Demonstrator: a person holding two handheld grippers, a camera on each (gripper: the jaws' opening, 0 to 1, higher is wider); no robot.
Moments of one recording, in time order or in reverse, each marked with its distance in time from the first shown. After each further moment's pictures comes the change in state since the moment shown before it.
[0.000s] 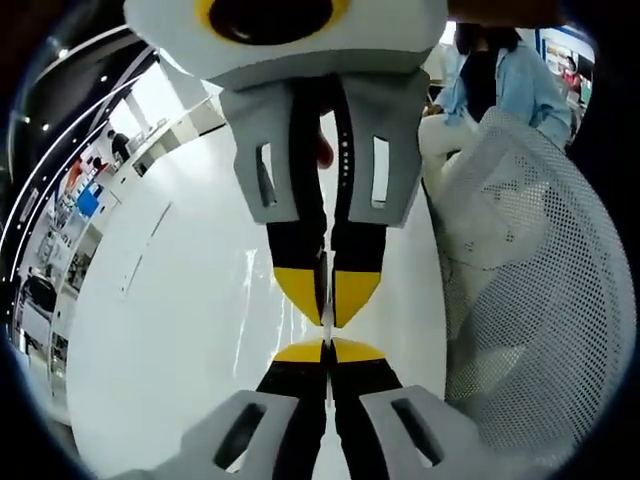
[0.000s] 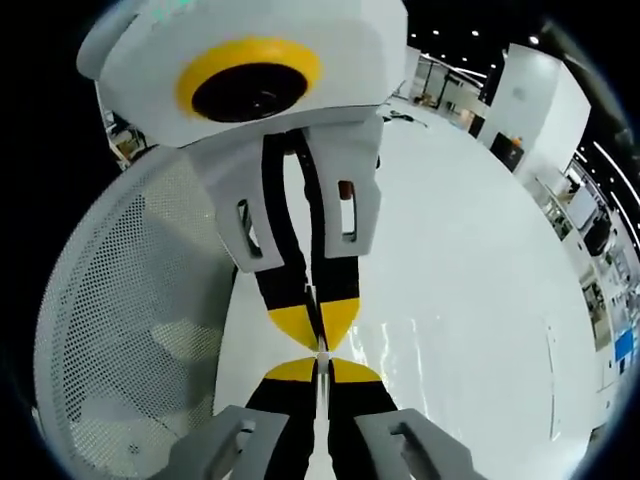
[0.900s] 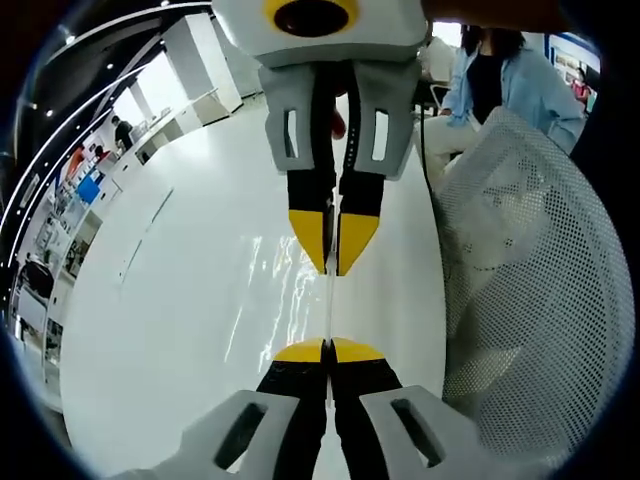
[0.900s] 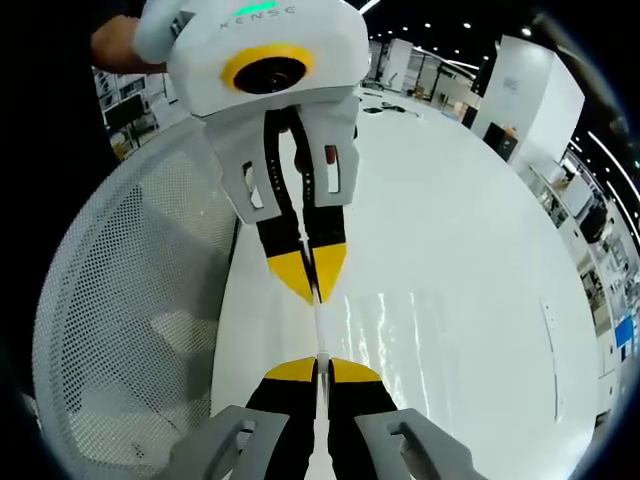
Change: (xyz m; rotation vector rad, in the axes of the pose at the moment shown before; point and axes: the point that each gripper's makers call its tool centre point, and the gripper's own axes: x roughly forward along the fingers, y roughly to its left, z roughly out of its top) left arm -0.001 0.002 -0.011 -0.043 0.015 -0.004; right arm -0.011 -0.004 -0.024 0.047 0.011 -0.015
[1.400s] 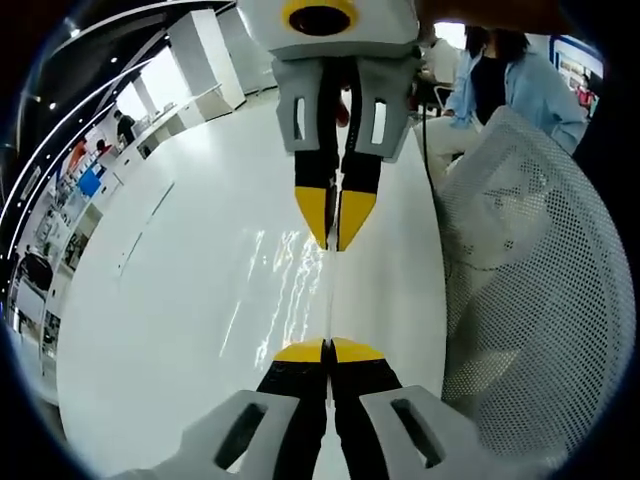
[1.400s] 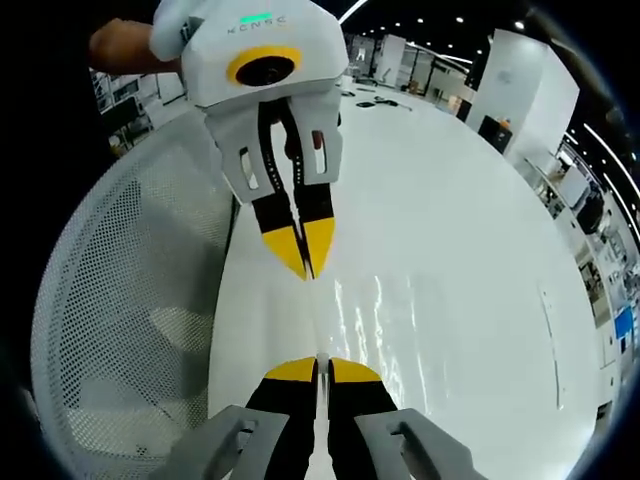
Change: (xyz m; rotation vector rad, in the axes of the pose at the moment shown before) left arm 0.000 0.000 -0.004 -0.022 0.006 0.000; right arm -0.004 -0.002 -0.016 0.018 0.022 -0.010
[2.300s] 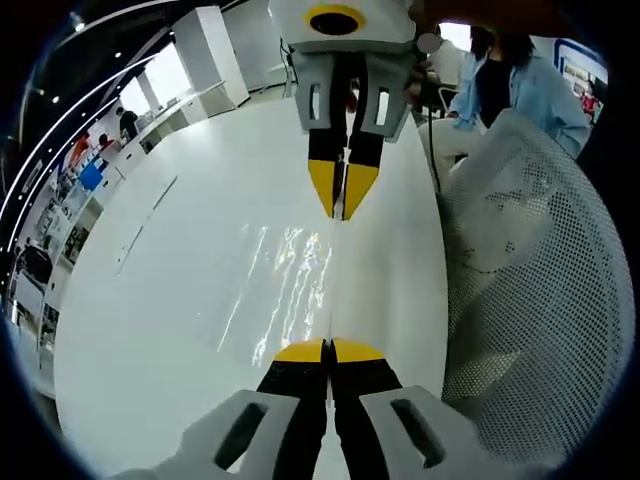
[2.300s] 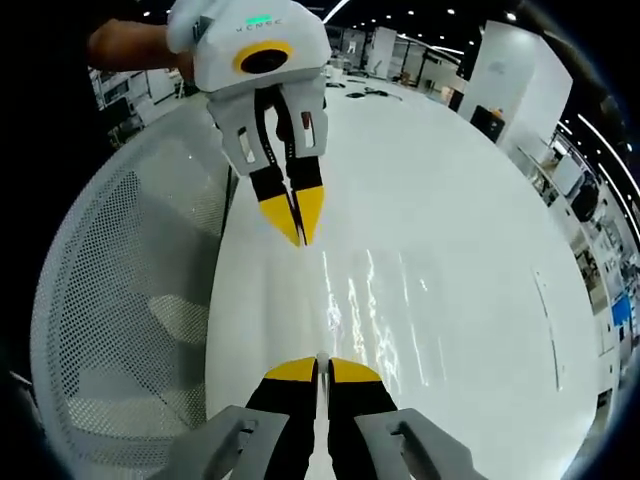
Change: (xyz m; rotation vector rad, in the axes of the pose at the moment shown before) left arm 0.000 0.002 -0.004 -0.024 0.006 0.001; right arm -0.010 -0.006 -0.026 0.033 0.032 -0.020
